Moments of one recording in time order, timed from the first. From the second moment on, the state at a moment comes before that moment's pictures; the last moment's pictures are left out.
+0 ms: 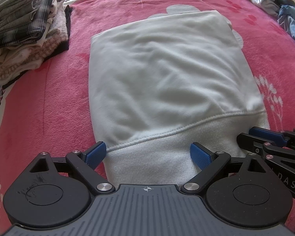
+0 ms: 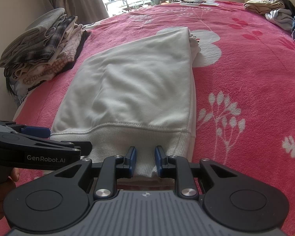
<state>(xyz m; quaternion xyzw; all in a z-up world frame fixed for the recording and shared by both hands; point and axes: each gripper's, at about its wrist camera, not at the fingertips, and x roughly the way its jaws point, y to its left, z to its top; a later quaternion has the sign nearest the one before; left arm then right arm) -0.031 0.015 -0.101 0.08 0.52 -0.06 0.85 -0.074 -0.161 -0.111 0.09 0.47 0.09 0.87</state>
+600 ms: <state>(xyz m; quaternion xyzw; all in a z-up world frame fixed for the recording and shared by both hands) -0.031 0.015 -0.100 0.08 0.52 -0.06 0.85 -0.074 -0.162 -0.111 0.10 0.47 0.09 0.87</state>
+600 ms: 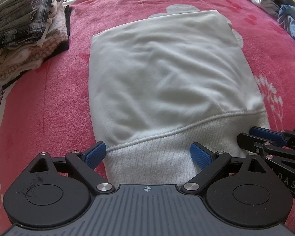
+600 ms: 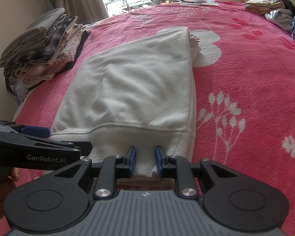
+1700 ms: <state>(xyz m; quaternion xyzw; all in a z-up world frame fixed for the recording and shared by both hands) 0.042 0.129 -0.133 -0.19 0.45 -0.23 0.84 0.052 -0.300 -0.178 0.45 0.44 0.17 0.76</state>
